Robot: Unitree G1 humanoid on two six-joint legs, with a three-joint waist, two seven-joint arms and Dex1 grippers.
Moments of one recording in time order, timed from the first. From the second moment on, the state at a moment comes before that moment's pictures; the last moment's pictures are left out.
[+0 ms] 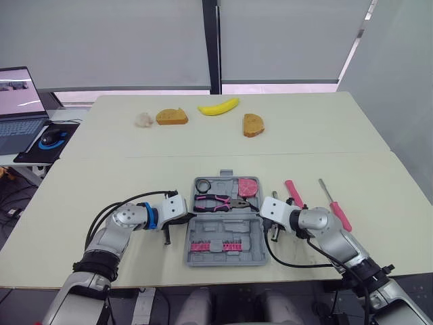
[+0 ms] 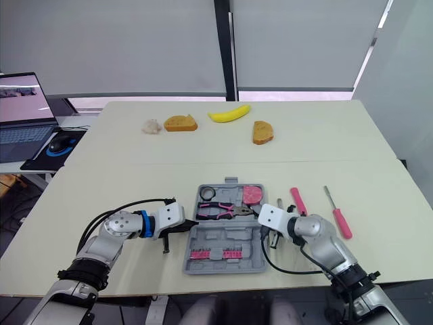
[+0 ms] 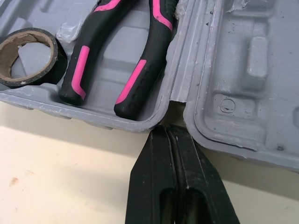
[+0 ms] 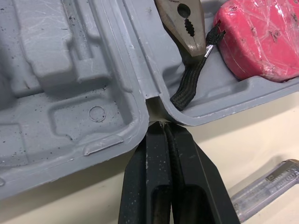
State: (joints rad) left arm -0.40 0.57 -0.19 0.57 0.11 -0.25 -1.08; right arm -0.33 -0.45 0.41 0.04 -0.29 0.34 0.78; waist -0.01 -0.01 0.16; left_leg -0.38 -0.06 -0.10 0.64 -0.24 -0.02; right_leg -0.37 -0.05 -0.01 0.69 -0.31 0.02
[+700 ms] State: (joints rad) left arm -0.41 0.57 -0.19 0.59 0.12 -0.24 -1.06; right arm -0.35 -0.44 0.41 0.06 -0.29 0.36 0.77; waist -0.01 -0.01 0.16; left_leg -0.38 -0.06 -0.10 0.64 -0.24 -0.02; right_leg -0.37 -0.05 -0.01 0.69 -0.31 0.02
